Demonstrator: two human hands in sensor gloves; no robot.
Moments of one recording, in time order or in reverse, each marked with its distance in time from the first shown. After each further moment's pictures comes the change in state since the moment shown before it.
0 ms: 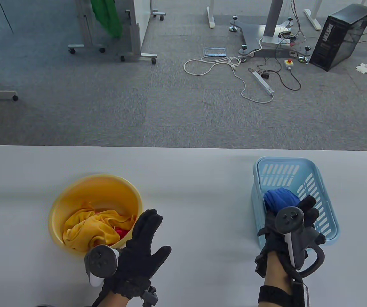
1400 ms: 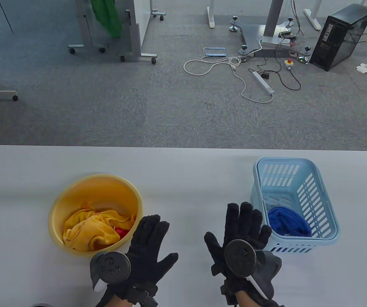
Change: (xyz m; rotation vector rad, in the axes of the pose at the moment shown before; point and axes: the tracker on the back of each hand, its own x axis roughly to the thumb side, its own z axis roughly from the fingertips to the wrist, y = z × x) left_hand 0.002 -0.010 0.006 -0.075 0.042 -0.240; right_hand 0.054 0.000 0.117 0.110 -0.687 -0.120
